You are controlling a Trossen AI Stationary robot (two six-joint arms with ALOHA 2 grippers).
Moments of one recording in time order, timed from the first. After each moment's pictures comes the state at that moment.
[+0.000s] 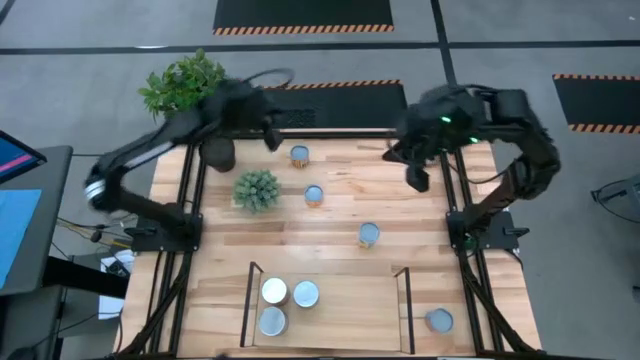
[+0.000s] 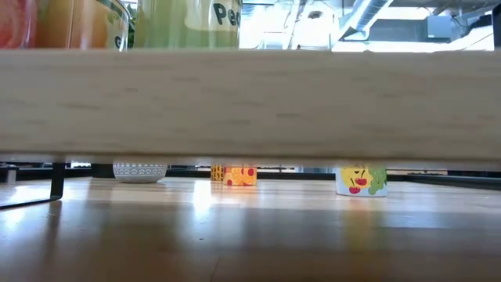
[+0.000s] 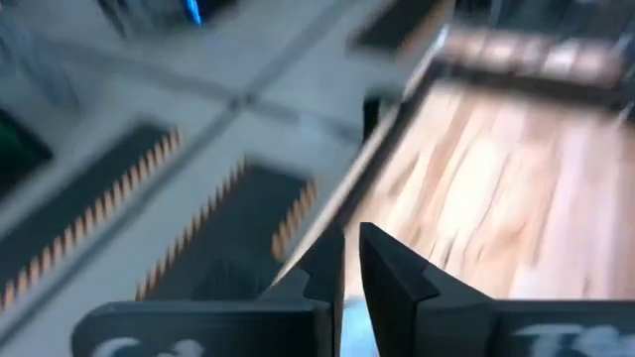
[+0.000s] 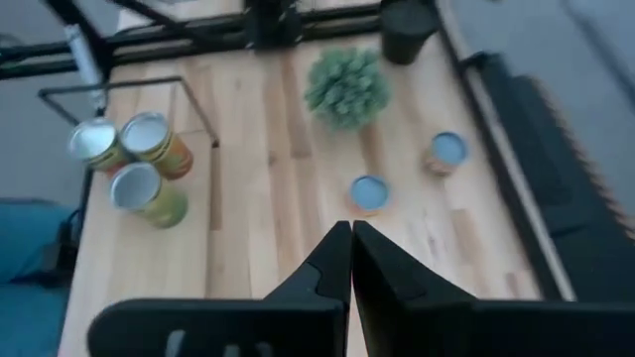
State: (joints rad) left arm 0.58 1.38 1.46 -0.63 -0.06 0.15; right arm -0.08 1.56 2.34 -1.52 0.04 0.07
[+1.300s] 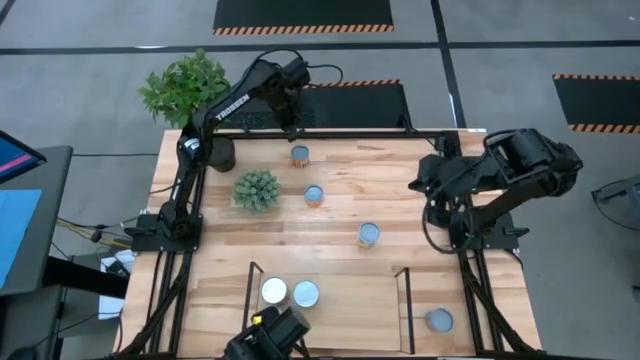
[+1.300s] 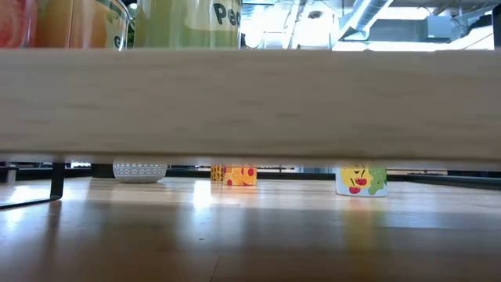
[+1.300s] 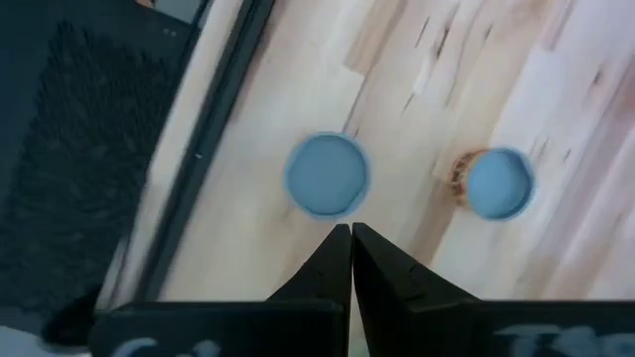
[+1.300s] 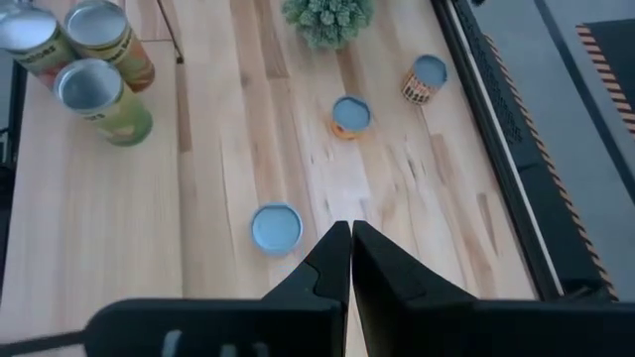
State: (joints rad) left arm 0.71 2.17 2.35 -1.52 0.14 0.28; right arm 0.29 1.34 1.96 -1.57 0.40 0.34
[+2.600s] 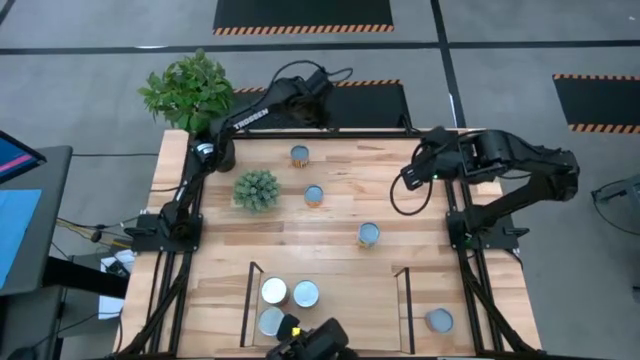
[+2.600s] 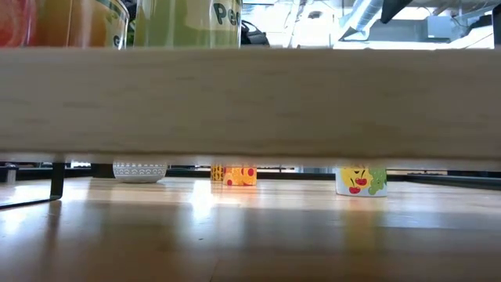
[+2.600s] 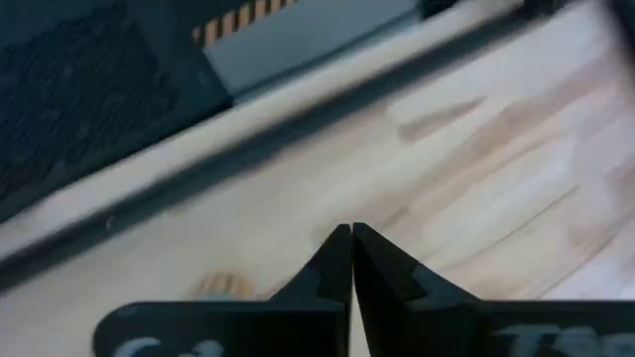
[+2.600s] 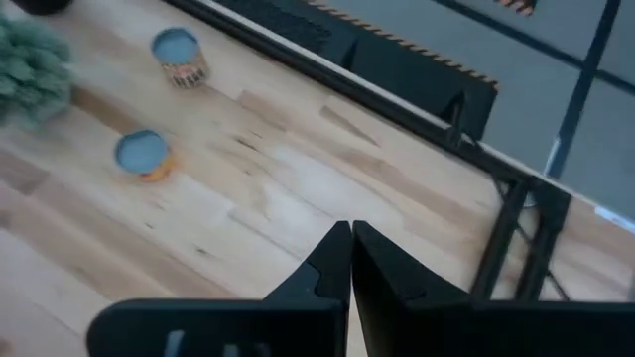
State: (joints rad) left arm 0.60 2.25 2.30 -1.11 -0.01 -0.52; right arm 0.03 1.25 1.63 -1.57 0.65 0.94
